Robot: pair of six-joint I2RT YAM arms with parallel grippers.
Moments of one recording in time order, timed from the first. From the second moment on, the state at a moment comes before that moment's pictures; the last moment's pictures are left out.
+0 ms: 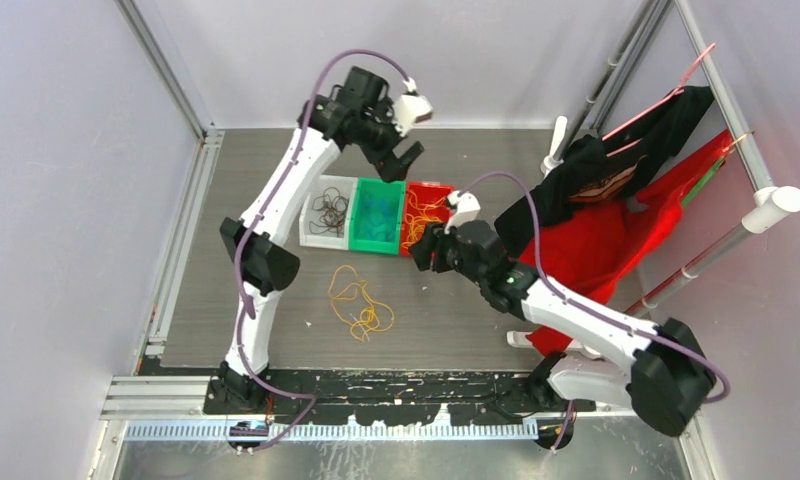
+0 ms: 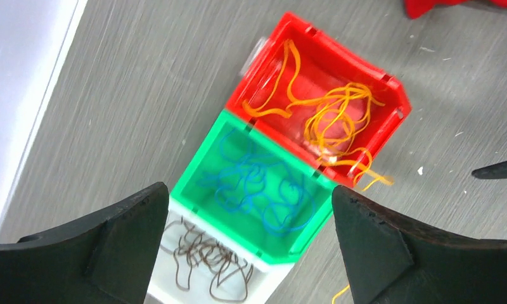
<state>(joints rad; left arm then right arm) -0.58 2.21 2.55 -1.15 0.28 0.49 0.74 1.09 0.66 0.05 0.17 0.47</state>
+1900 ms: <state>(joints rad) -0.07 1.41 1.58 -1.26 0.50 0.55 0.61 1.82 1.32 -0.11 0.34 0.06</state>
